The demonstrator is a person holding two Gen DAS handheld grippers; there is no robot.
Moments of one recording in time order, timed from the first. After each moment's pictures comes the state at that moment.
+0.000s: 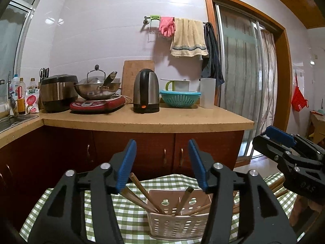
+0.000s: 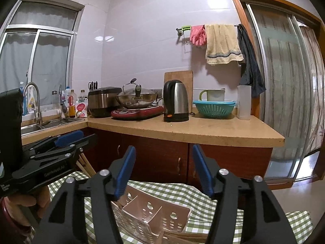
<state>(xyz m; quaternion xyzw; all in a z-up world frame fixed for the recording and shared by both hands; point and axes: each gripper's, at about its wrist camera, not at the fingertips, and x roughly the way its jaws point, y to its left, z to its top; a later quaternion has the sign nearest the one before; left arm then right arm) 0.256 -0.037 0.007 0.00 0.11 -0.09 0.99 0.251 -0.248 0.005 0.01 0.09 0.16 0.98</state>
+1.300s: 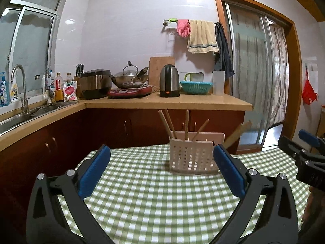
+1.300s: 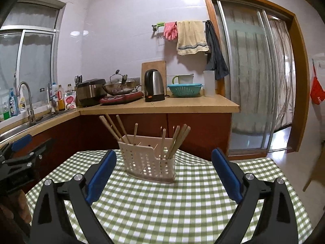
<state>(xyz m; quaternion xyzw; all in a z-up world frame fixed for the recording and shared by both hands) 0.043 -0.017 0.004 0.01 0.14 0.00 0.99 0.058 -0.257 -0.006 0.03 0.15 0.05 0.99</state>
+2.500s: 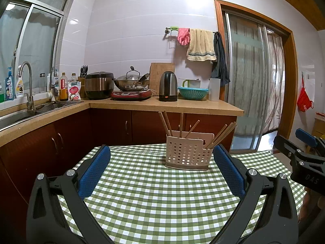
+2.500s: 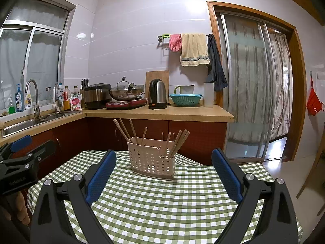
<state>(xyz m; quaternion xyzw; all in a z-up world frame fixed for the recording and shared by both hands) -0.018 -0.016 0.014 -0.01 0.12 -0.01 0.99 0.002 -0.251 0.009 0.01 0.12 0.06 0.99</state>
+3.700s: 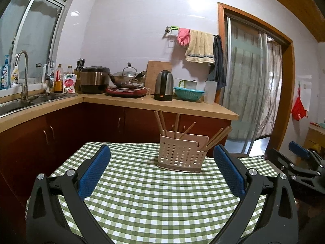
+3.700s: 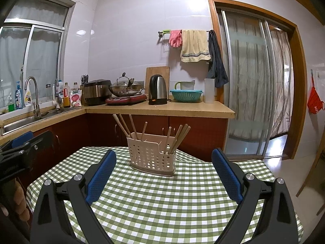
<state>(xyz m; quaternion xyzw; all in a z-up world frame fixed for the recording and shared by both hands) -0.008 -0.010 0.015 -0.04 0.13 -0.03 0.99 0.003 -0.251 0.001 0.01 0.13 0.06 0.99</state>
